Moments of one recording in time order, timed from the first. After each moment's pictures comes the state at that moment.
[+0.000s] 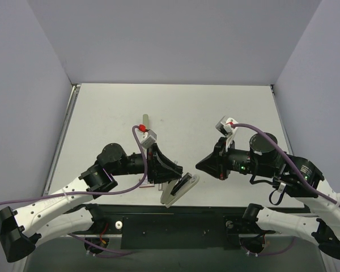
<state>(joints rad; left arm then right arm) -0.92 0.88 0.71 0.26 0.58 -0.63 0.97 0.85 1.29 -0.81 -0.18 0.32</state>
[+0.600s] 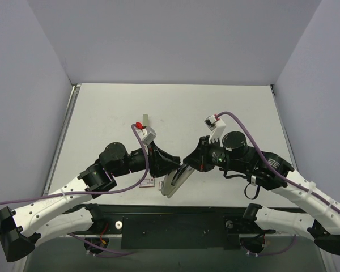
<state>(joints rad) -0.93 0.88 0.75 0.12 0.34 -0.53 0.97 0.93 1.14 -0.64 -0.03 0.65</state>
